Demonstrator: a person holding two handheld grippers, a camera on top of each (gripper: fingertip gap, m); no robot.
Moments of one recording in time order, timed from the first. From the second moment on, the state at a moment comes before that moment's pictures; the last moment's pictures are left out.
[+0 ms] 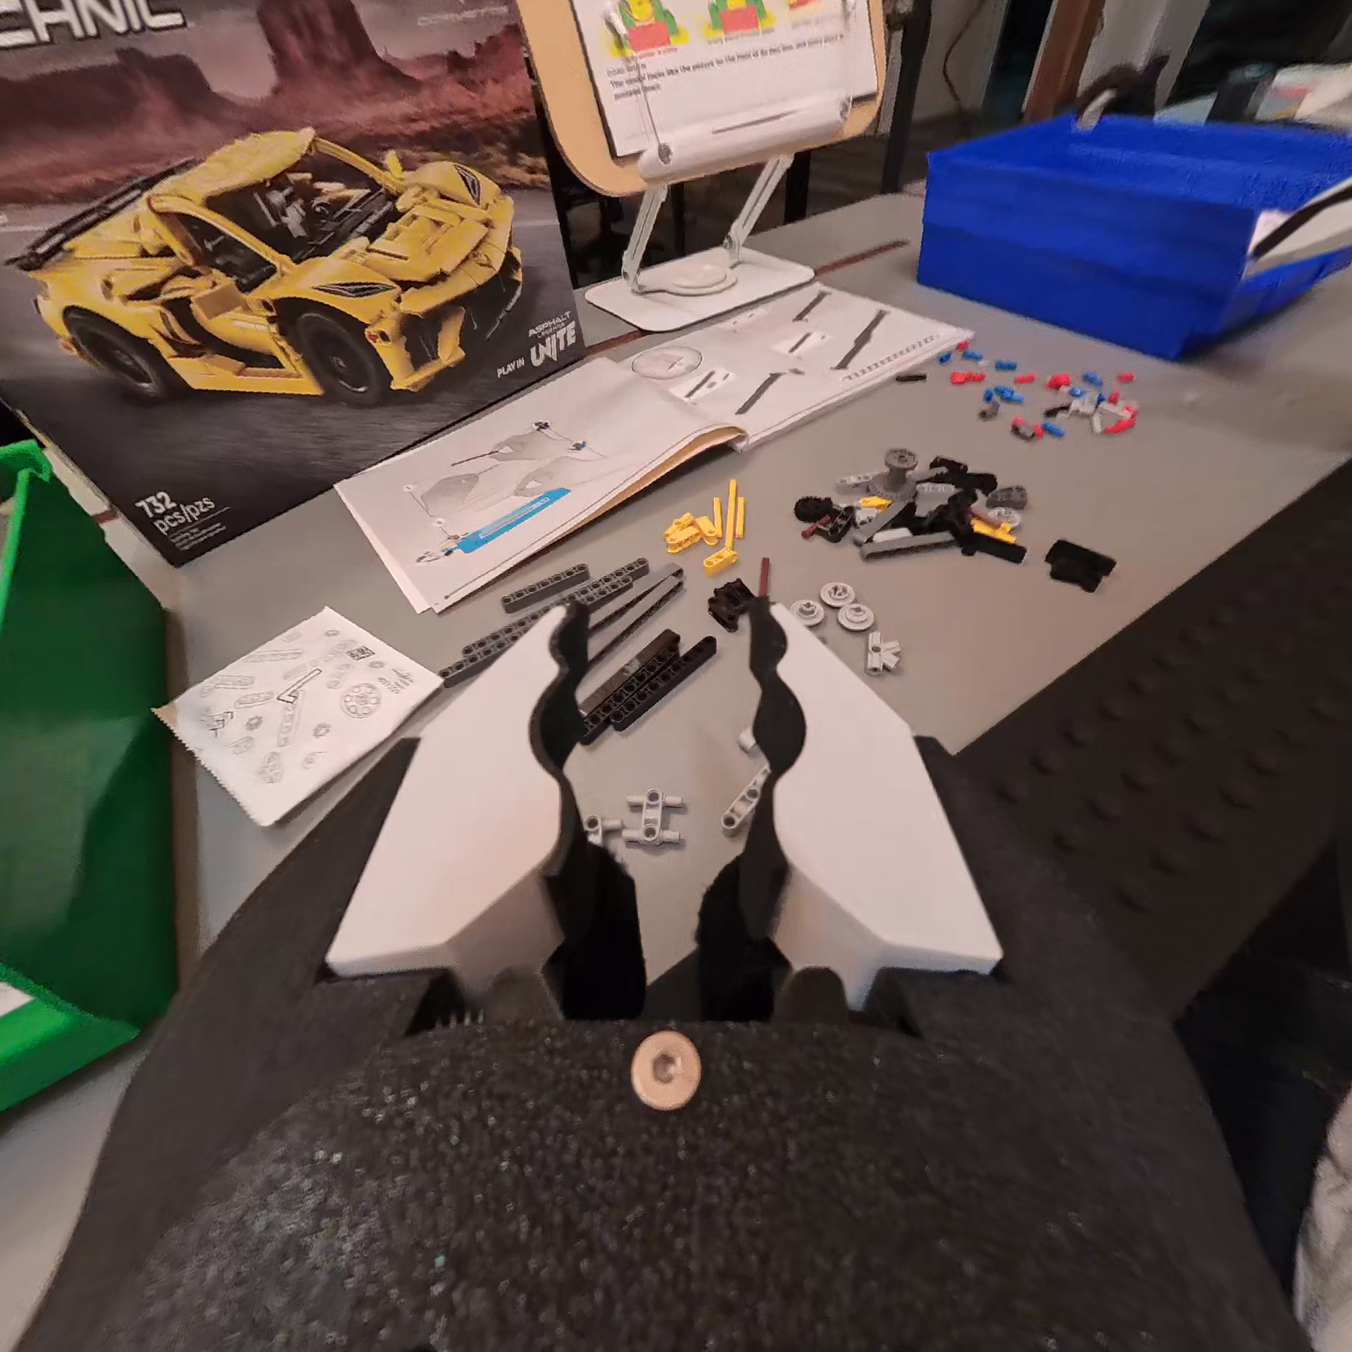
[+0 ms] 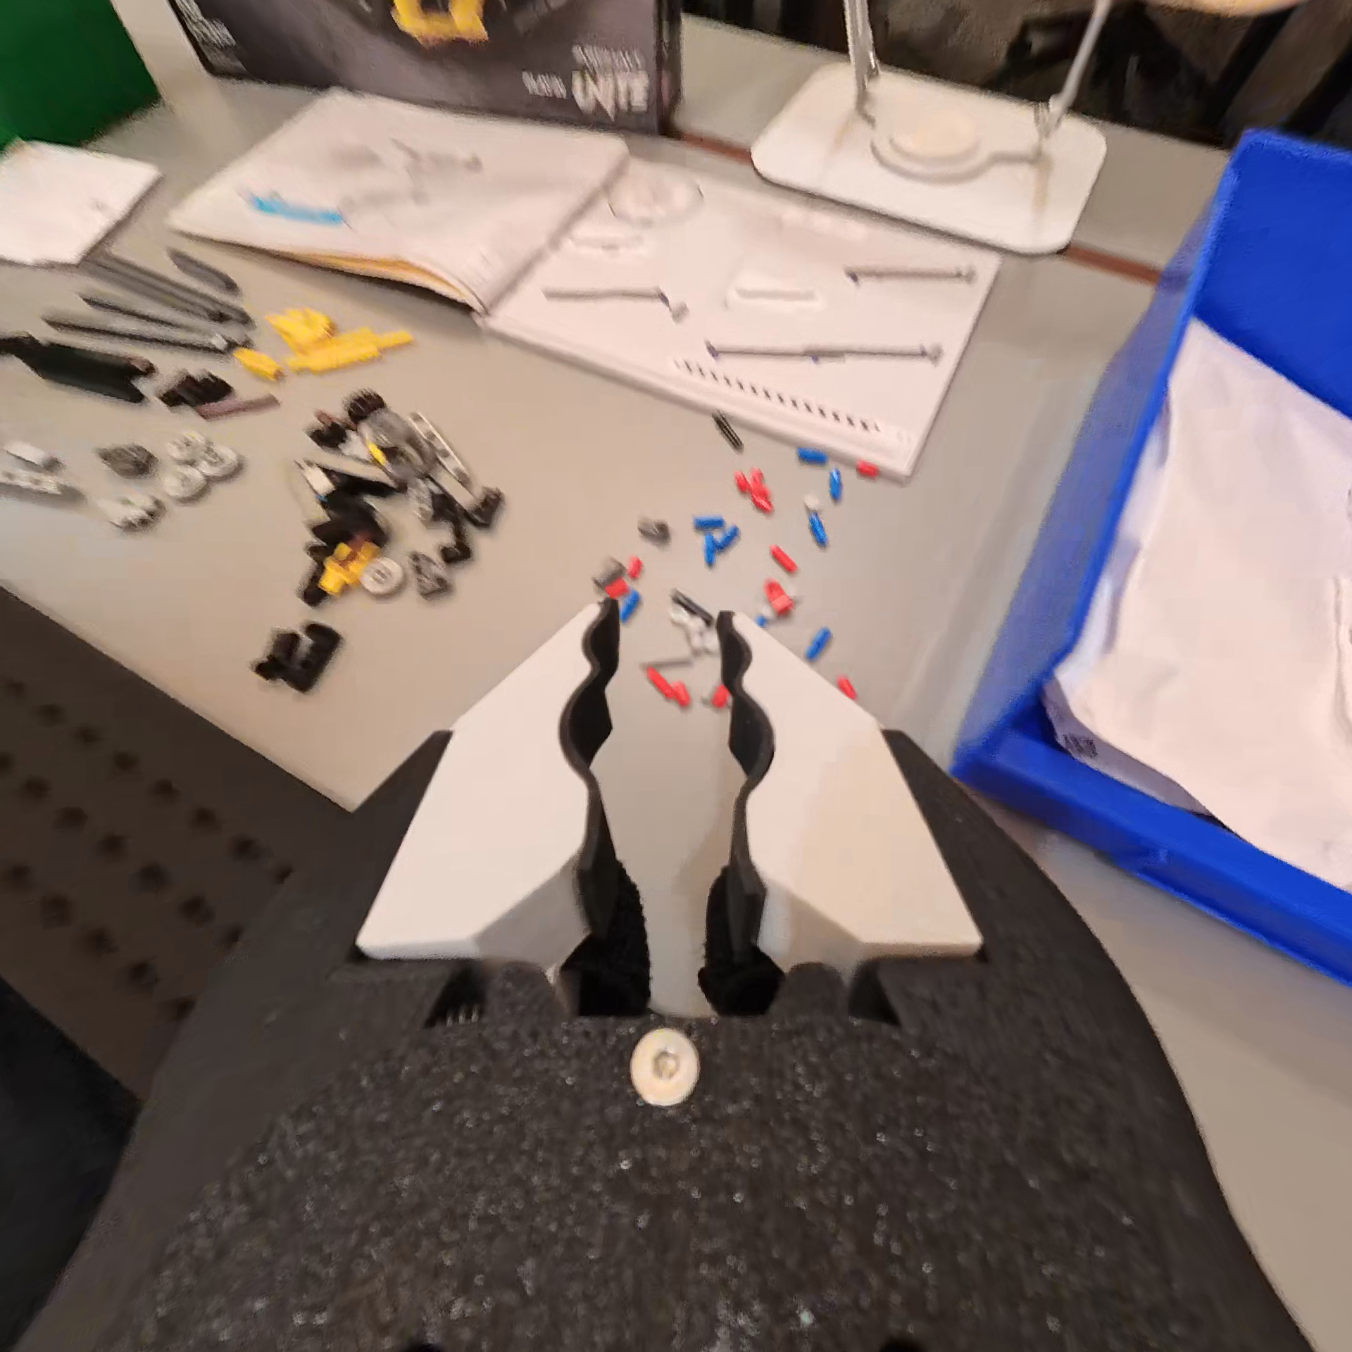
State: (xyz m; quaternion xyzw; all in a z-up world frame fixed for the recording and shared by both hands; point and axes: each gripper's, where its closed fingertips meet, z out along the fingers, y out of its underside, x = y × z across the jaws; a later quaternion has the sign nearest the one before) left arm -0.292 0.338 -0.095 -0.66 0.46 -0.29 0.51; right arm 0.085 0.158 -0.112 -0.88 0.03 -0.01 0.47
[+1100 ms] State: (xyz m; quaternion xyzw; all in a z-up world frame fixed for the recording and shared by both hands) left arm -0.135 0.448 -0.130 -0.71 0.43 -0.34 0.44; right arm 0.092 0.294 -0.134 -0.80 0.09 0.03 0.59
